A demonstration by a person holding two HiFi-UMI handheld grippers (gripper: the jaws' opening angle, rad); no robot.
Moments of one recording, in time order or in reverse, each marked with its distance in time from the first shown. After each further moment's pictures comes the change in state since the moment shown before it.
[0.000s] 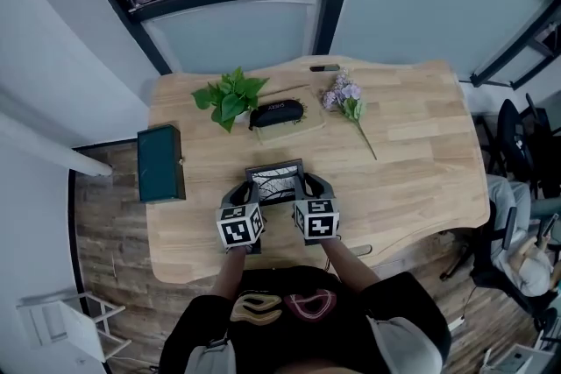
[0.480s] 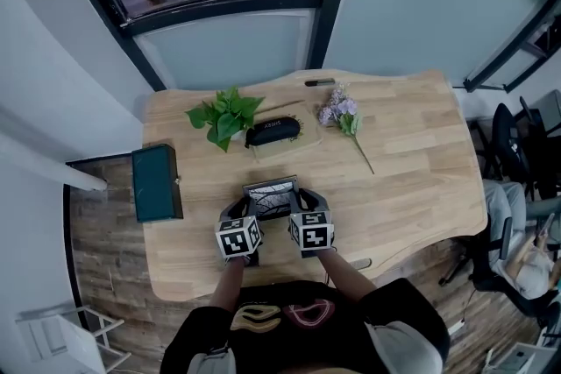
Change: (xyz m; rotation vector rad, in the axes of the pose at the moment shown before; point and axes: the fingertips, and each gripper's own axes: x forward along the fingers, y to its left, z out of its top) left arm 0.025 0.014 -0.009 -0.020 0.075 0.001; right arm 0.025 -0.002 -0.010 0.001 0.064 -0.013
